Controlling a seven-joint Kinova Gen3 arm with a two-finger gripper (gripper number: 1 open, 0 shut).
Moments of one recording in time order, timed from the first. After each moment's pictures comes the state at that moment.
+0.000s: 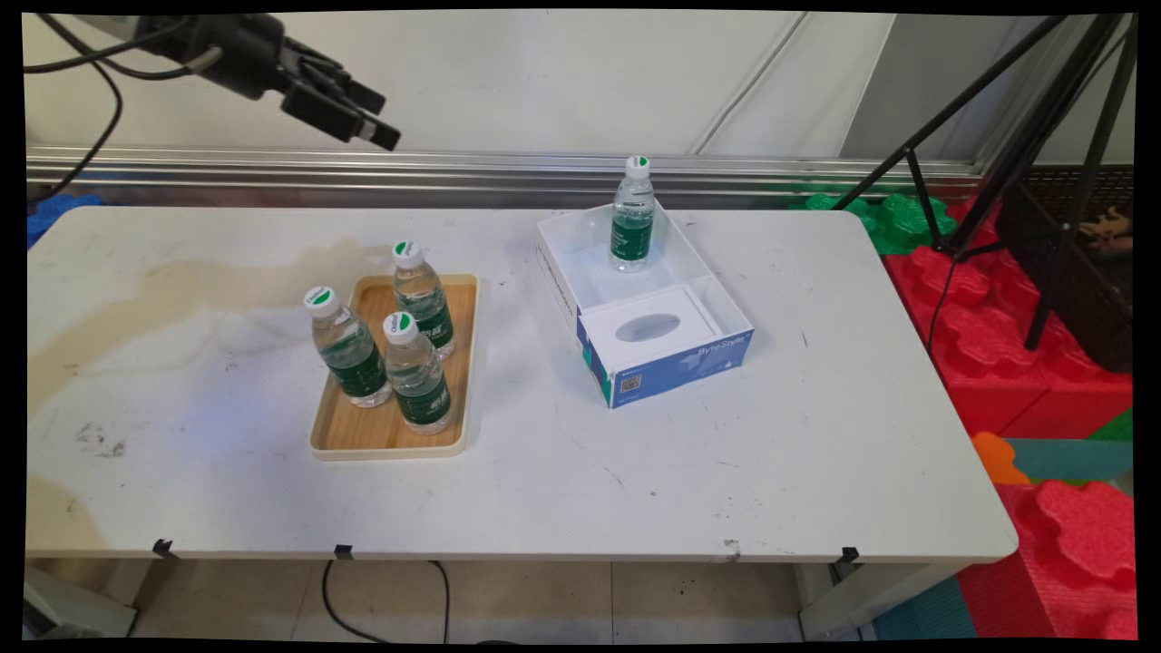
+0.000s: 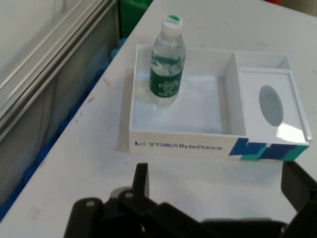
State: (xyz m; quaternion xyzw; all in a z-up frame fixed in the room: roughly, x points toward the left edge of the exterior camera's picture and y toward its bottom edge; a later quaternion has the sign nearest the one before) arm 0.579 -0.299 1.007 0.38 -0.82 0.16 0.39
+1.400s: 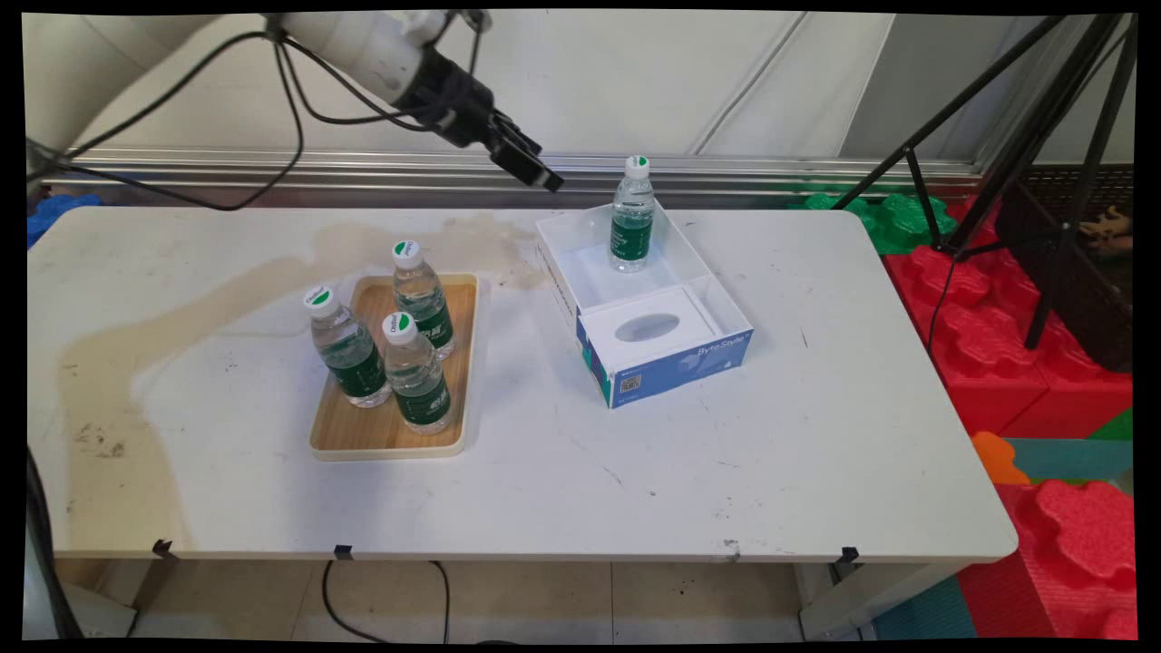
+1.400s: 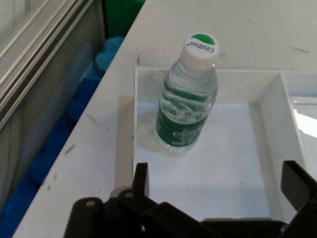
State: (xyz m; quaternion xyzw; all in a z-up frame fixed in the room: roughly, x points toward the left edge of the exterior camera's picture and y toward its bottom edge) arm 0.478 -0.464 0.911 0.37 -0.84 0.13 0.38
